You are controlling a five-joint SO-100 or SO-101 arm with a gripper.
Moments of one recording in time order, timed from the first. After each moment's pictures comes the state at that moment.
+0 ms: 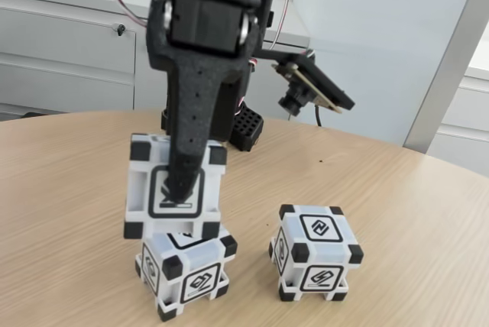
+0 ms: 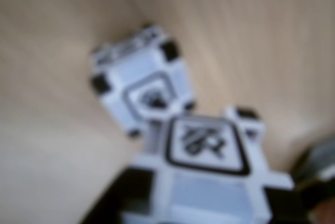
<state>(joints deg) 34.5 110.6 107.9 70.4 -19.2</state>
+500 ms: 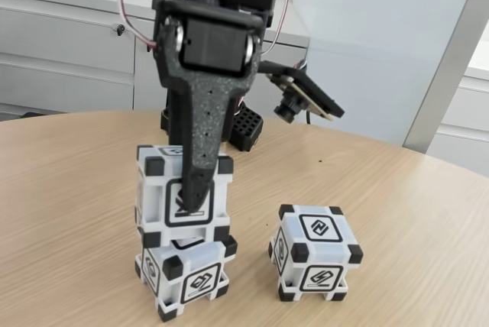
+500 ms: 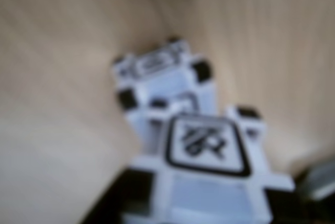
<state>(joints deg) 34.5 112.3 115.0 70.4 -23.8</state>
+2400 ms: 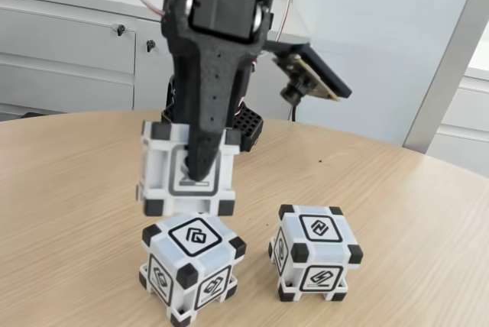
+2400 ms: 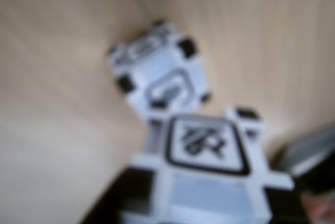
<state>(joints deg) 34.5 121.6 115.8 69.6 -23.0</state>
